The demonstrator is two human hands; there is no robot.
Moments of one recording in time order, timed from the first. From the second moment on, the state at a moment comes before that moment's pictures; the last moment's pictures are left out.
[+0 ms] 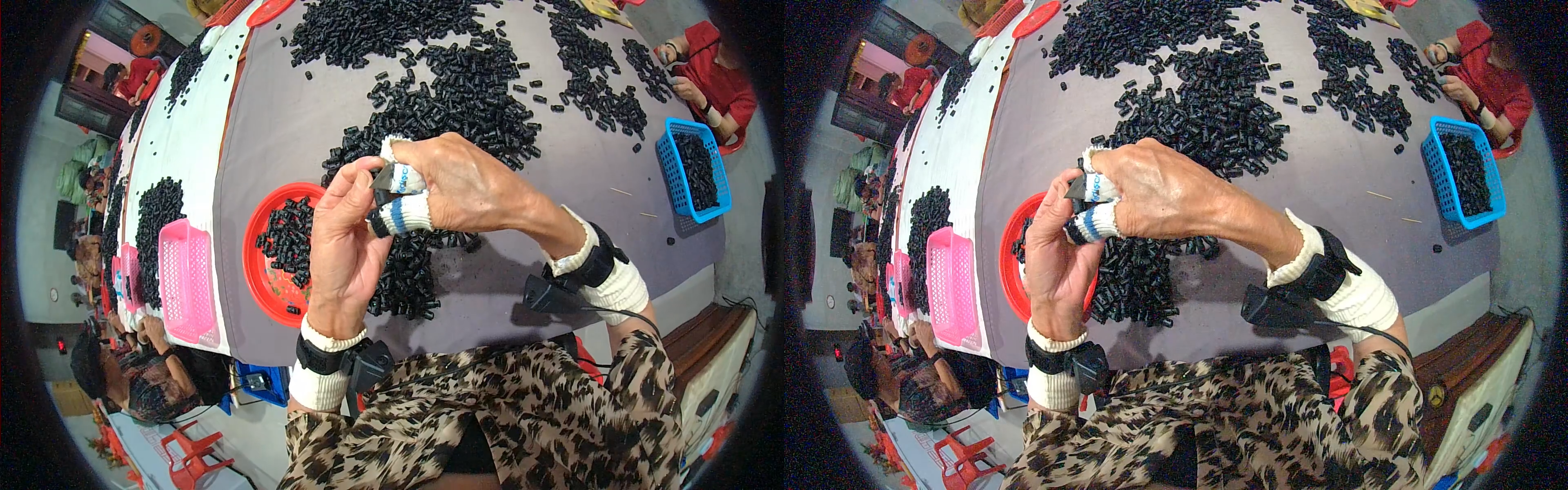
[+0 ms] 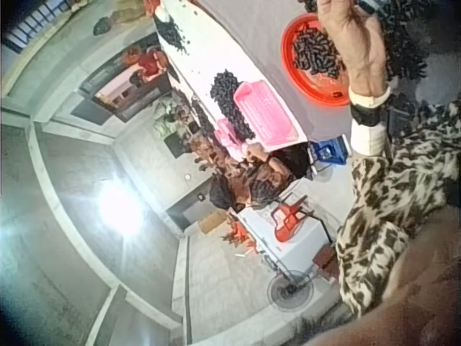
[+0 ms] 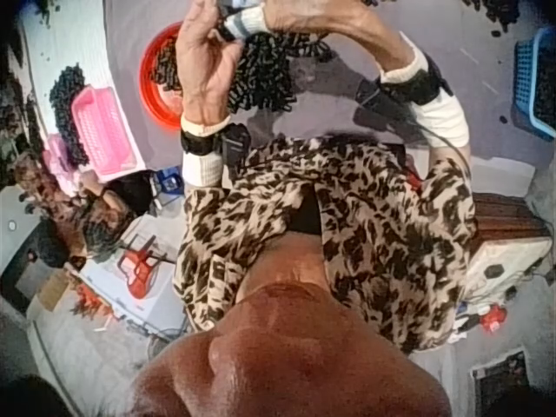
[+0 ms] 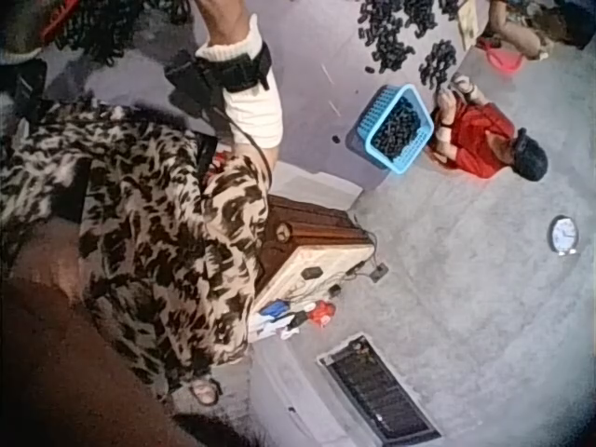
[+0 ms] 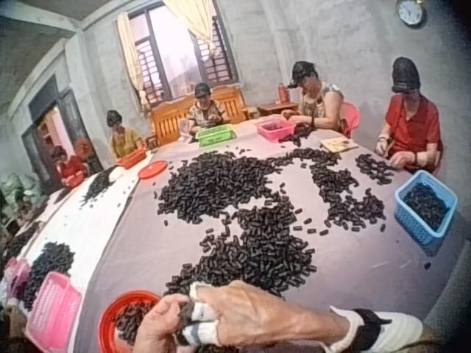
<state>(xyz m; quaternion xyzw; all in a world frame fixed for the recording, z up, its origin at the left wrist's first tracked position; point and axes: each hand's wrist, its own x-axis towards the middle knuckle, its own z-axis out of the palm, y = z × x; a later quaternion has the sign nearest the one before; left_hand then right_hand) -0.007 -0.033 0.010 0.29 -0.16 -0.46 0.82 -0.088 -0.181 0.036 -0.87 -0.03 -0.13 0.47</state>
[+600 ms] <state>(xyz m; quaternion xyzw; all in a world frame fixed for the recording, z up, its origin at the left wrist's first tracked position) -0.016 -0.042 0.028 0.39 -0.13 -0.41 0.82 -0.089 -0.178 0.031 -0.81 0.01 -0.15 0.57</state>
